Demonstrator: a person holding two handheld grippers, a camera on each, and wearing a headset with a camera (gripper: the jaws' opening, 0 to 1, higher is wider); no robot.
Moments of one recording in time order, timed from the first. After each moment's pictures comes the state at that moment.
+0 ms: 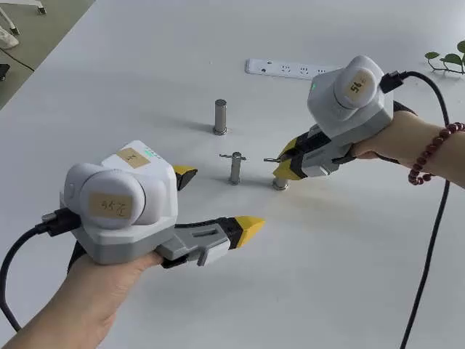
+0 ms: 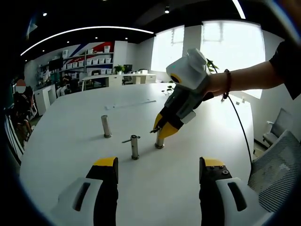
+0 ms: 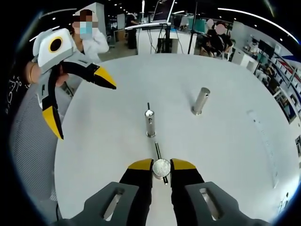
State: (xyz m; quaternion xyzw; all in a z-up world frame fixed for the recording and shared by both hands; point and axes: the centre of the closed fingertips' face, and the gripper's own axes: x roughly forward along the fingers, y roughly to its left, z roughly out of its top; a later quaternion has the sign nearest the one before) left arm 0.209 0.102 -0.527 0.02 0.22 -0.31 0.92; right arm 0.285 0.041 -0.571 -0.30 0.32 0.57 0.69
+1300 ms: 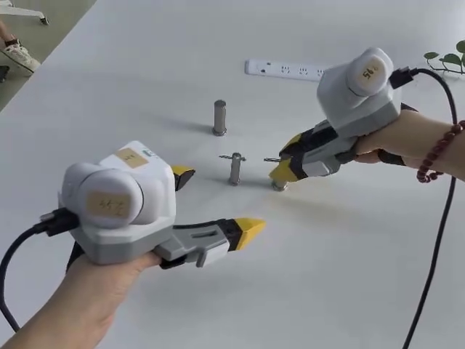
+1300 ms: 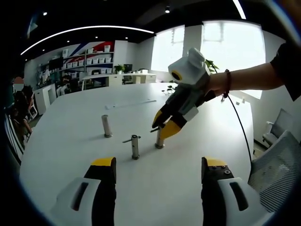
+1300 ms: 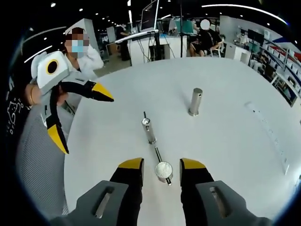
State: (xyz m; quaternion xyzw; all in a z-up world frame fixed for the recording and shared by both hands) left arm 0.208 0.105 -0.526 0.02 0.22 -0.31 0.92; right arm 0.287 0.048 -0.559 -0.22 0.34 0.57 0.72
